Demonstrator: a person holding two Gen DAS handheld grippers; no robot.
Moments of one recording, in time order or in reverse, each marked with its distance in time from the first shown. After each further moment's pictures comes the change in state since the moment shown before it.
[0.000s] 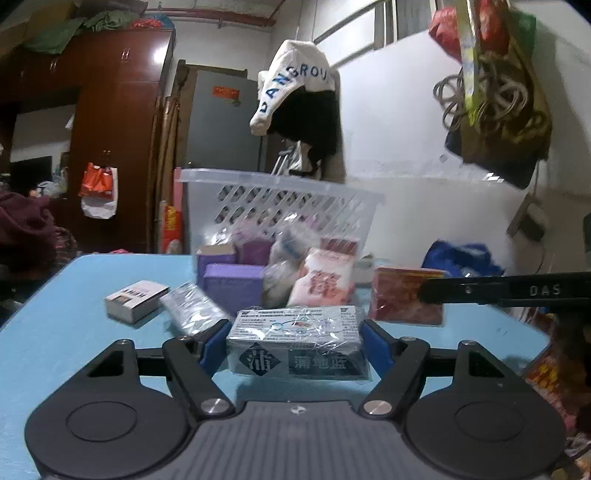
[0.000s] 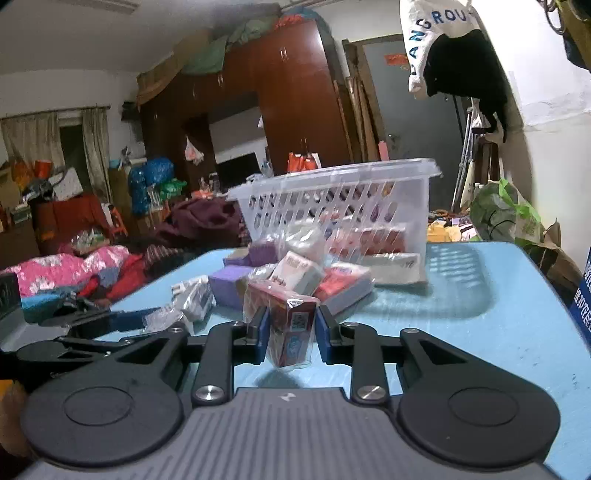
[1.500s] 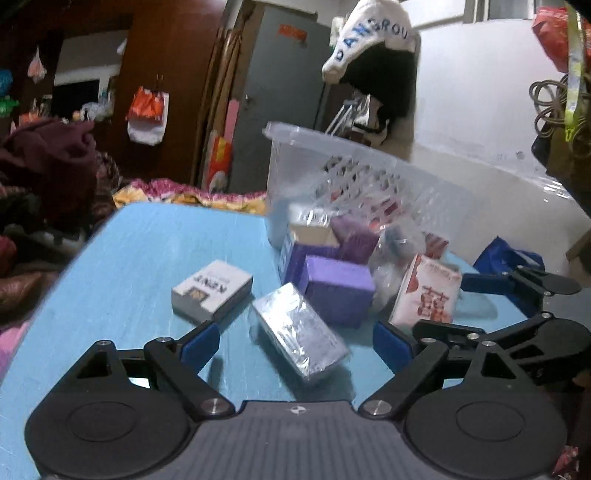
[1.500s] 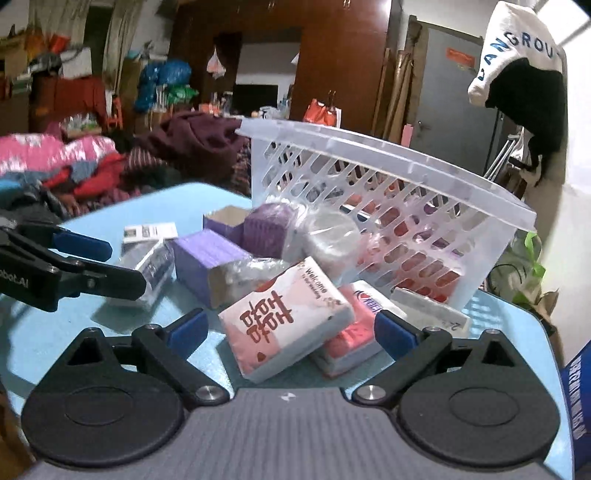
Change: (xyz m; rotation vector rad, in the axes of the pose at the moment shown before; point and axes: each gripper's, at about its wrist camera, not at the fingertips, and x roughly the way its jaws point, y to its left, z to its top) left arm 0.065 0.080 0.047 -0.181 0.232 0.127; right arm 0.114 0.043 0.018 -0.359 0.222 -0.097
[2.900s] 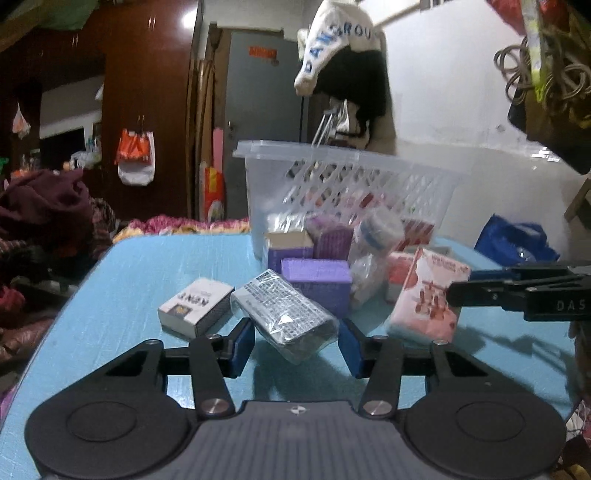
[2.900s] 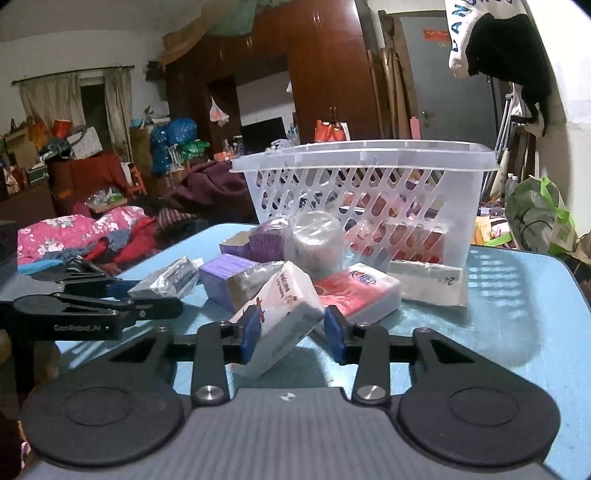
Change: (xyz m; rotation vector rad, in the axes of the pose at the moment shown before) left arm -0.019 -0.029 -0.026 0.166 -0.103 0.040; right arm -0.041 -0.047 -0.032 0.254 -0.117 0.192
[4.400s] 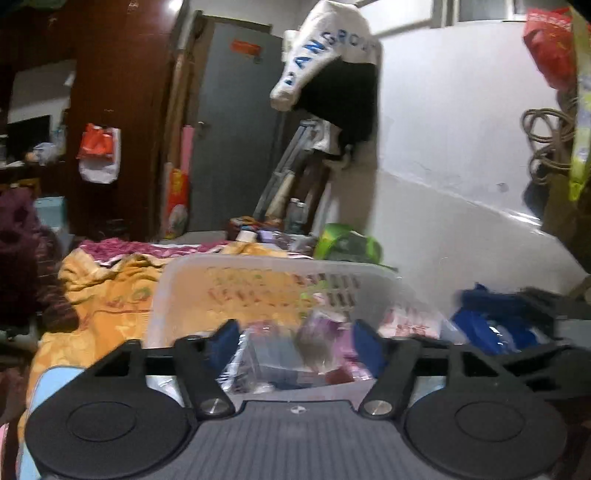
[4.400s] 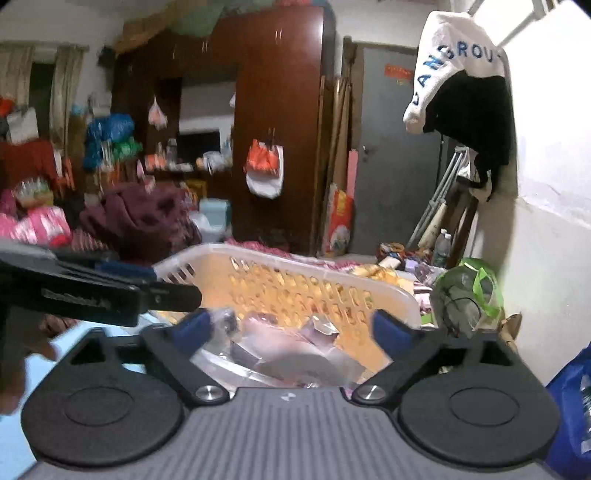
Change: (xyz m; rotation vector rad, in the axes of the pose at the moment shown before) left arm 0.100 -0.009 0.183 -0.076 0.028 -0.107; right arm 0.023 -0.021 0.143 -0.092 -0.058 -0.273
